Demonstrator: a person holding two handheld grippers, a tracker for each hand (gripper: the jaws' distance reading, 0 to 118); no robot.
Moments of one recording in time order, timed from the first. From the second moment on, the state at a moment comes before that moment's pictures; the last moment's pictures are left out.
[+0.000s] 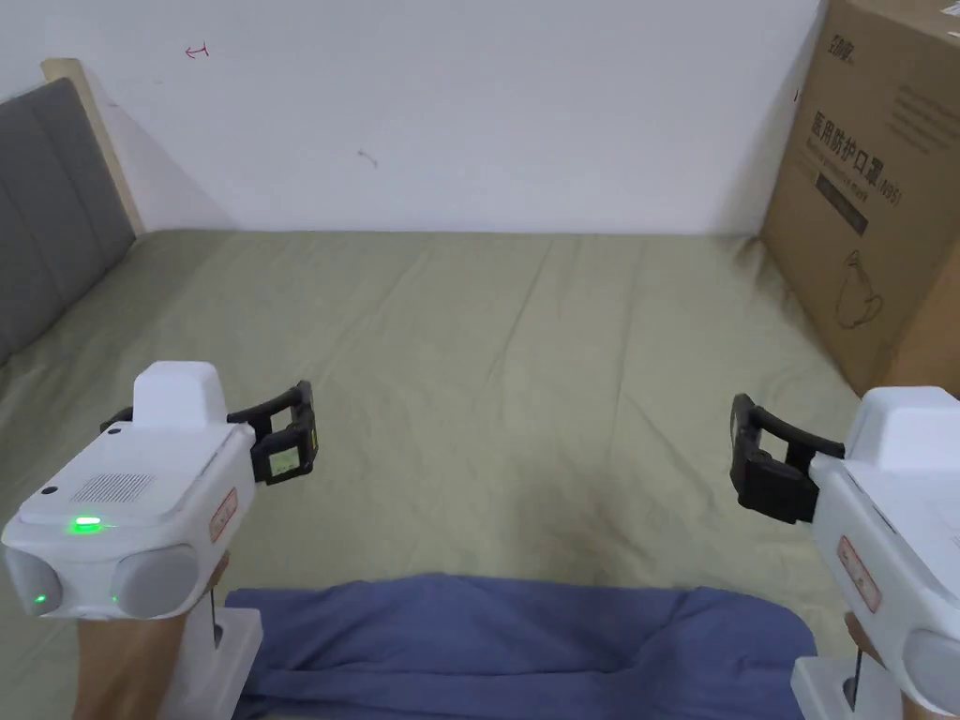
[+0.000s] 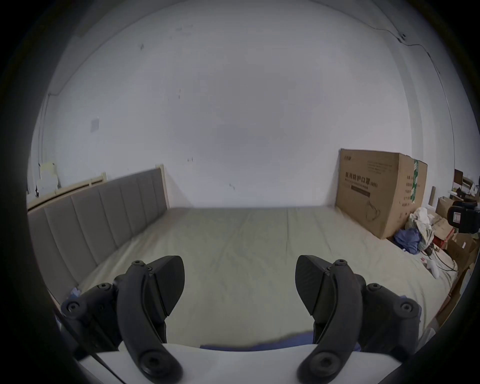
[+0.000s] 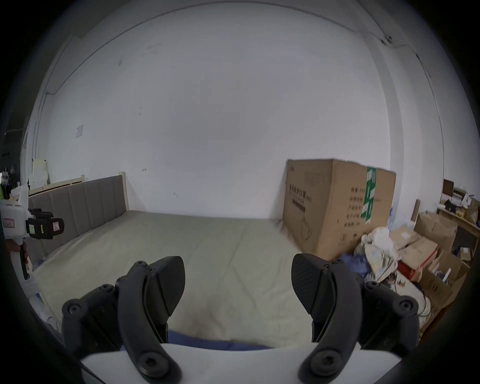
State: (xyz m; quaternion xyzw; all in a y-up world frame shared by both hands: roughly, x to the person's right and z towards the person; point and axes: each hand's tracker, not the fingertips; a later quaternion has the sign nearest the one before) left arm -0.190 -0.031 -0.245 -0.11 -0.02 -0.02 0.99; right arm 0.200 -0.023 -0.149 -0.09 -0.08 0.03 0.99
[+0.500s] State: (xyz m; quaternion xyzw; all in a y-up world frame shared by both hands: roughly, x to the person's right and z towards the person) left arm -0.176 -0.036 -0.237 -0.06 -0.04 -0.01 1.00; right arm 0.180 -0.030 -0.154 -0.05 -0.11 0.05 0.99
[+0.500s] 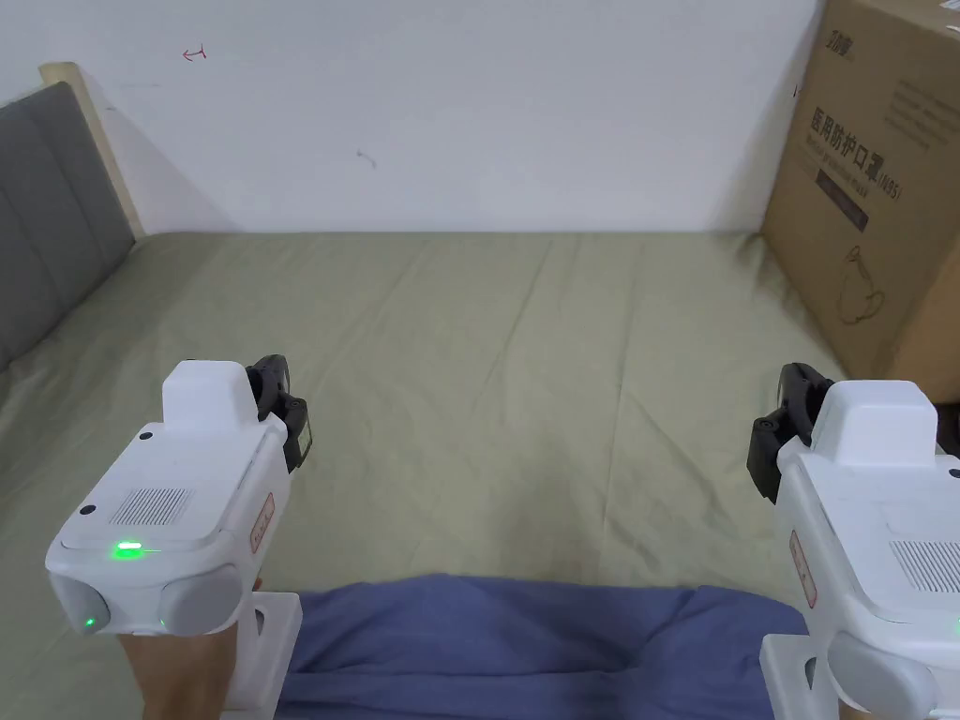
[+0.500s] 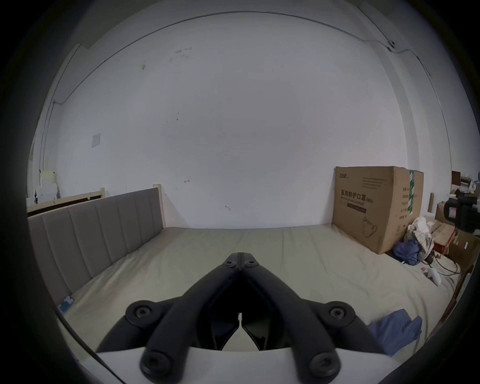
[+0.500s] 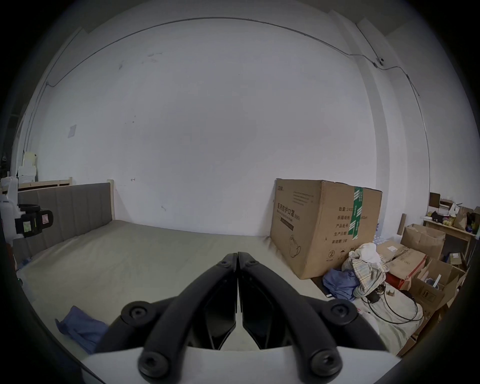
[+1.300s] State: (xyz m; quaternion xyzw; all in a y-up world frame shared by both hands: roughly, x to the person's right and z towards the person) left arm -0.351 -0.195 -0.300 -0.48 -0.17 0.25 0.82; right arm 0.168 -0.055 -0.170 -0.11 -0.09 0.06 0.99
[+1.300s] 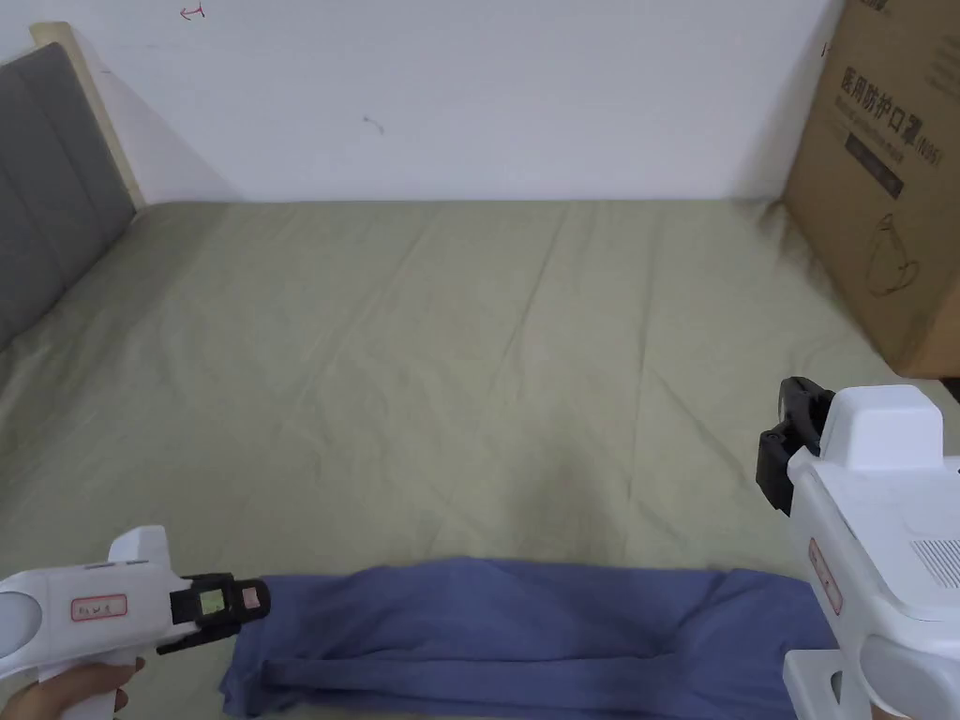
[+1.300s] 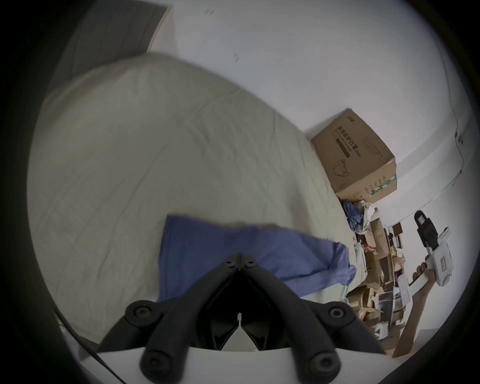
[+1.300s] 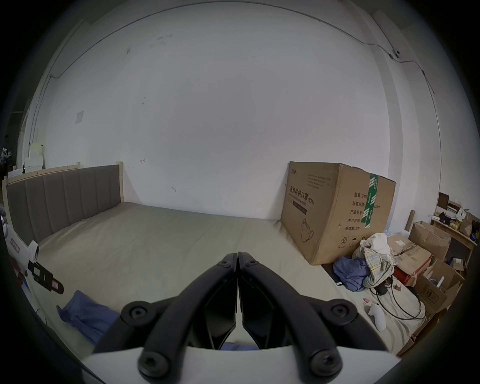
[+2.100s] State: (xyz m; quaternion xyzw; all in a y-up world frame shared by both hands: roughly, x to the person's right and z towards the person) left arm -0.350 -0.262 -0.329 -0.51 -0.17 0.23 0.81; right arm 0.157 -0.082 -0.190 -0.17 -0.09 0.07 0.98
